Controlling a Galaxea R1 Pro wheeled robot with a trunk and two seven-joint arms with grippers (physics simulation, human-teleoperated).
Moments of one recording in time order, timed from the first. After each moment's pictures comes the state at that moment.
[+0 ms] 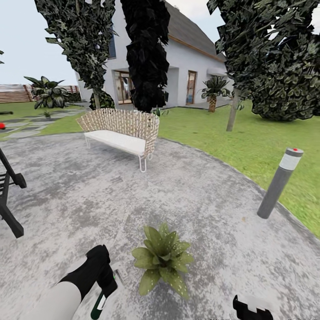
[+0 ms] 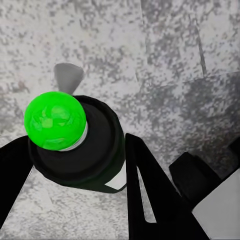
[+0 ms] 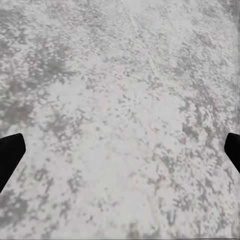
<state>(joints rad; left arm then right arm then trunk) -0.62 0.01 -0.15 -0.61 -1.00 0.71 -1.00 -0.46 -0.06 -0.26 -0.04 0.15 -0.50 -0.38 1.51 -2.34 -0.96</state>
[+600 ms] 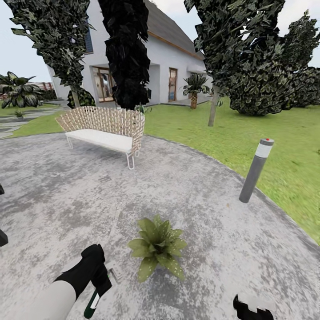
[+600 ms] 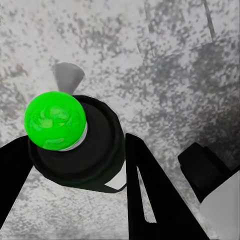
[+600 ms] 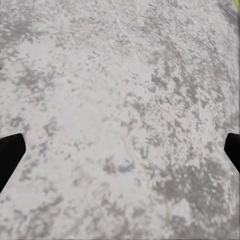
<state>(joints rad) -0.63 0.04 -0.15 -0.61 -1.01 0.71 -1.00 -0.46 -0.06 -0.26 -0.04 0.15 -0.50 -0.38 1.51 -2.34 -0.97</state>
